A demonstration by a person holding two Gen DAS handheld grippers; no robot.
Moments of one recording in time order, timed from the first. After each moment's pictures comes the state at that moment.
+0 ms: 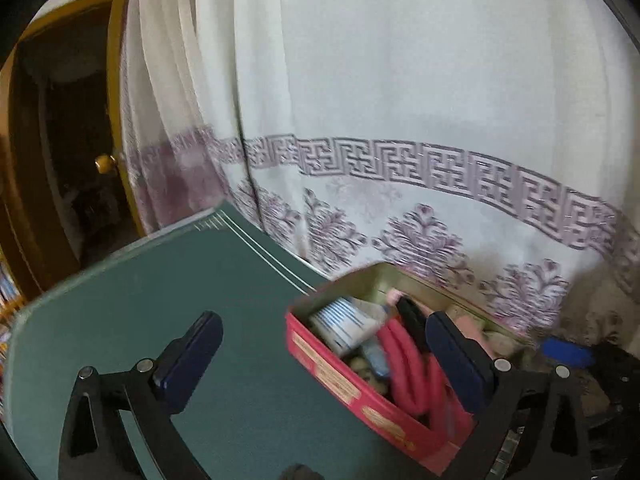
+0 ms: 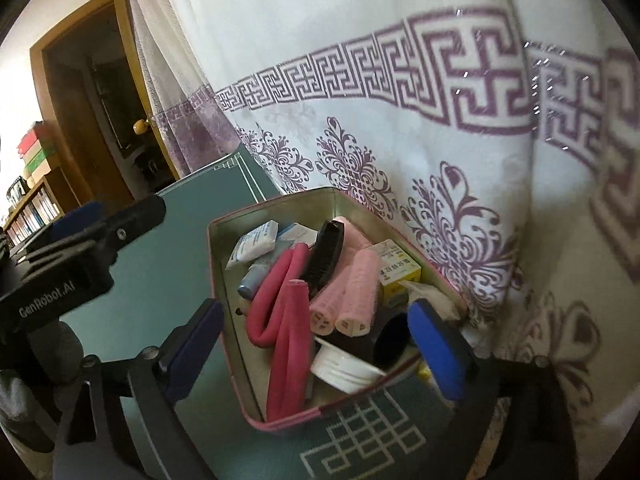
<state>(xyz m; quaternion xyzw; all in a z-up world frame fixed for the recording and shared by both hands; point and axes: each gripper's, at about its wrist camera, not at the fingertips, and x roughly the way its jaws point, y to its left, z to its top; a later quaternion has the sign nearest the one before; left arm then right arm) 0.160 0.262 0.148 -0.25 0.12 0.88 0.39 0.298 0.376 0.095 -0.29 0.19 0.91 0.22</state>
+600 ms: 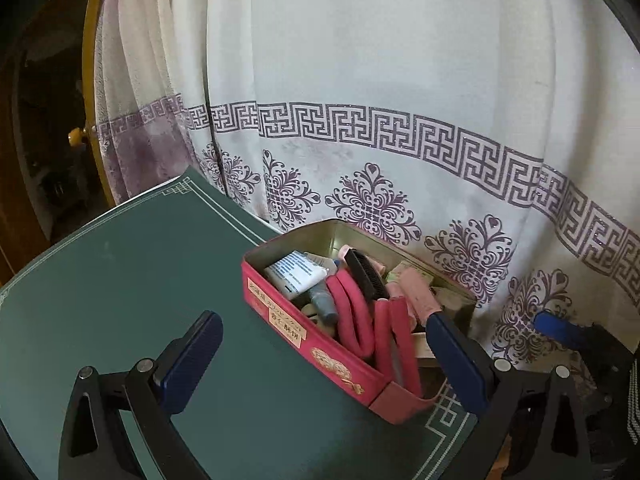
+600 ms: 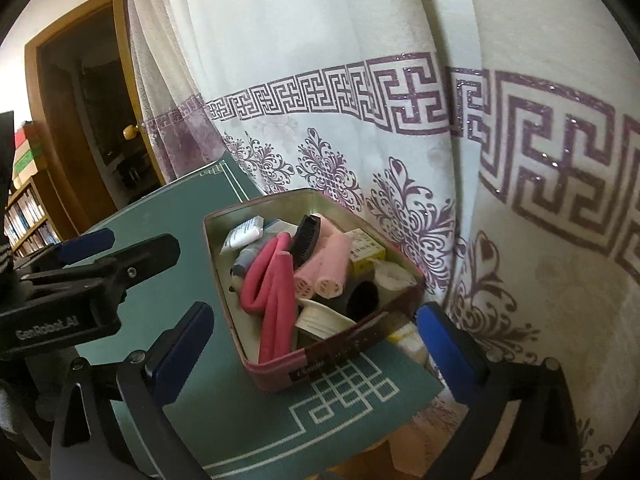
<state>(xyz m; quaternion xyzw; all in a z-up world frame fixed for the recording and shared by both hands) 0.195 0.254 0.140 -0.30 0.13 0.84 0.43 0.340 0.347 0.105 -0.28 0.17 0.91 0.27</state>
